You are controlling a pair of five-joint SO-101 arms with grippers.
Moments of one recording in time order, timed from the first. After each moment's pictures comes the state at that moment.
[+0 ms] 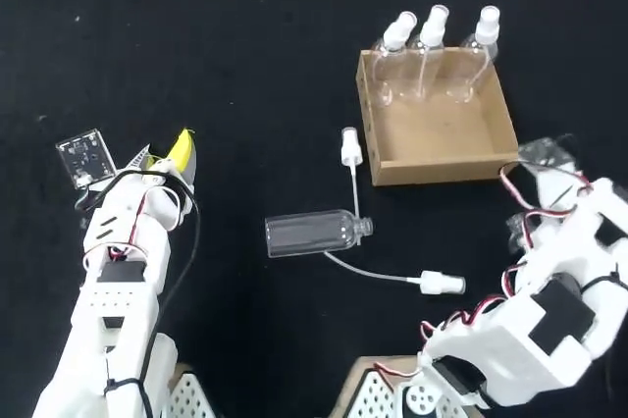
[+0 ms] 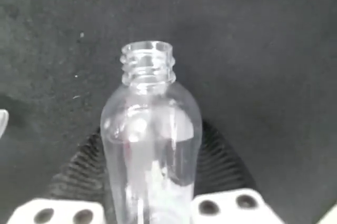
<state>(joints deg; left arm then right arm) -6.9 -51.5 83.8 -4.9 20.4 47.9 4.5 25.8 63.3 65.1</state>
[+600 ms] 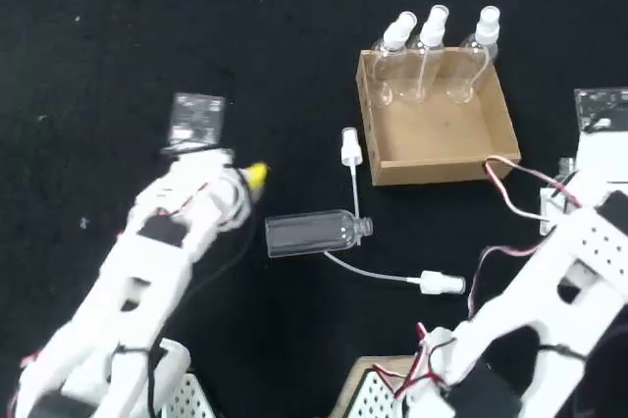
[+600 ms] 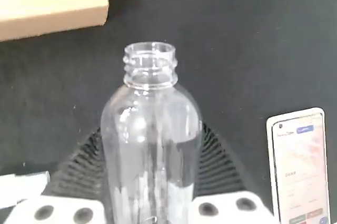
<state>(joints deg) 11.5 -37.3 63.6 22.5 4.5 44.3 -30.2 32.7 63.9 36.7</state>
